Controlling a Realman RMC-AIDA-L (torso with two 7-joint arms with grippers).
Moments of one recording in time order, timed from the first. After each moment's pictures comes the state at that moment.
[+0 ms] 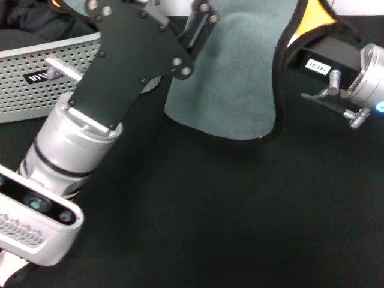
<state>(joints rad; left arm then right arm) -0.51 -2.09 2.48 0.36 -0.52 1.88 0.49 0.63 1.98 -1.74 -0.56 -0.56 -1.38 1.14</state>
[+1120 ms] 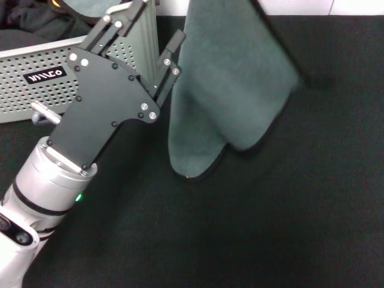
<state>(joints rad) -0.39 -2.10 2.50 0.28 -0.51 1.87 0.25 0.83 1.96 -1.06 -1.38 -1.76 -1.51 1.73</state>
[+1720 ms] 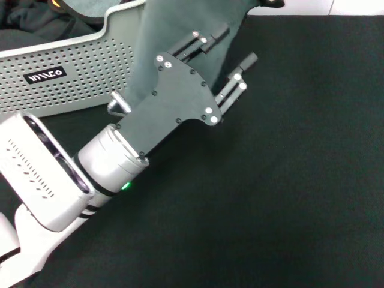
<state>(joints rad) -0.49 -2.11 2.56 0.30 -0.49 1.62 0.03 0.85 2.02 -1.05 -1.46 -1.75 -1.31 1.69</state>
